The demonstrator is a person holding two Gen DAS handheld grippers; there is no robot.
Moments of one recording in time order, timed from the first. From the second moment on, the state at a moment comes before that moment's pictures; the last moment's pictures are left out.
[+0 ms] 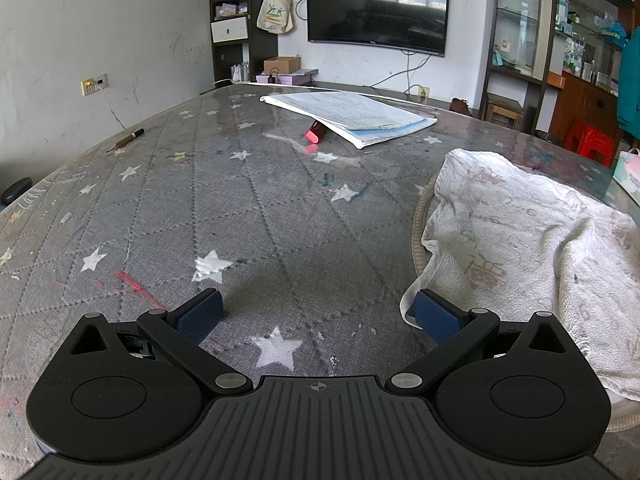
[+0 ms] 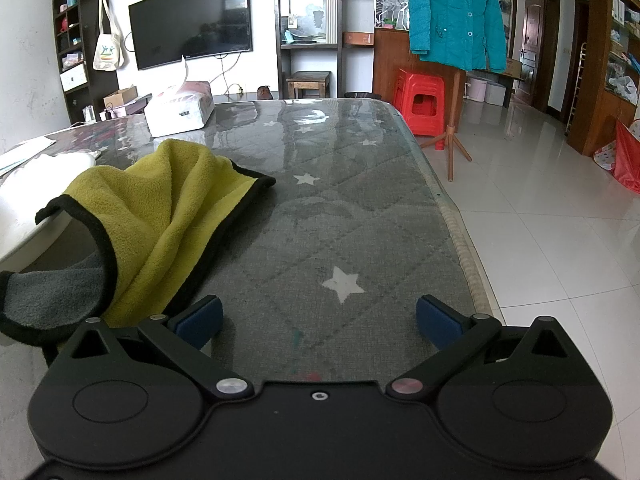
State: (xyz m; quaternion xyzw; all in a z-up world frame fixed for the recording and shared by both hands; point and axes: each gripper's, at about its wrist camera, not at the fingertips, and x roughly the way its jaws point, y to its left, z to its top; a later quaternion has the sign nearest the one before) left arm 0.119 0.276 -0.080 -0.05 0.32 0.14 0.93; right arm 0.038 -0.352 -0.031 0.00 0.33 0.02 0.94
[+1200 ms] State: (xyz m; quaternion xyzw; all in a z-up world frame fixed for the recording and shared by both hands) left arm 0.066 0.228 -0.043 0.02 0.34 0.18 0.92; right arm 0.038 -0.352 -0.031 0.00 0.33 0.02 0.94
